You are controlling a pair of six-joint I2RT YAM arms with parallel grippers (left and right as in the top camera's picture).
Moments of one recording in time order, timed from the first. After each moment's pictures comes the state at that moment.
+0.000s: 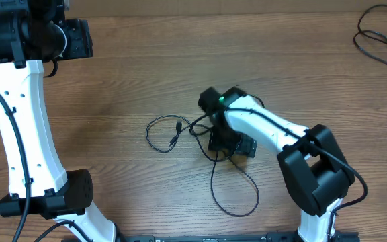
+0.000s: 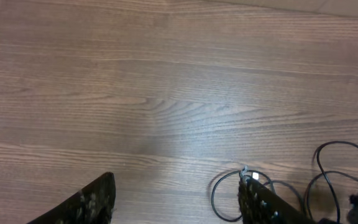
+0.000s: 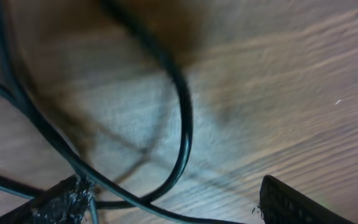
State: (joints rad) left arm 0.09 1.88 2.47 -1.57 0.08 -0.05; right arm 0.64 1.99 1.37 -1.17 0.04 0.86
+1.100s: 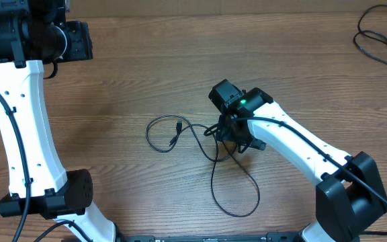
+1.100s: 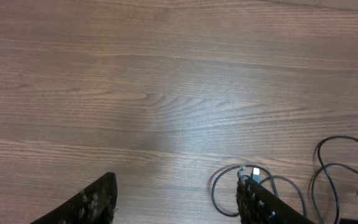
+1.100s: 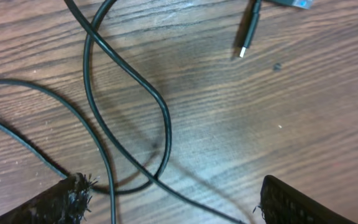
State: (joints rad) left arm 0.09 1.88 2.47 -1.59 0.08 -0.04; right arm 0.60 1.76 1.30 -1.08 0.15 0.85
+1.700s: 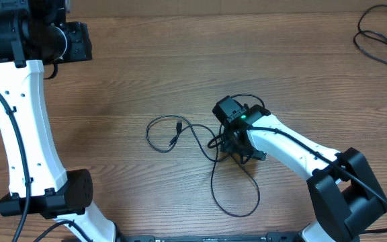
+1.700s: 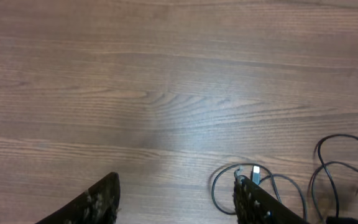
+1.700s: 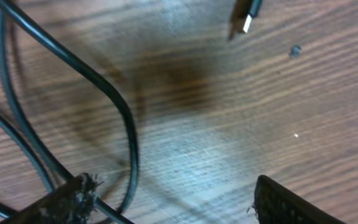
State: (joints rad) left arm 0.09 1.88 2.47 -1.60 0.08 -0.04; right arm 0.60 1.76 1.10 -0.90 0.15 0.85
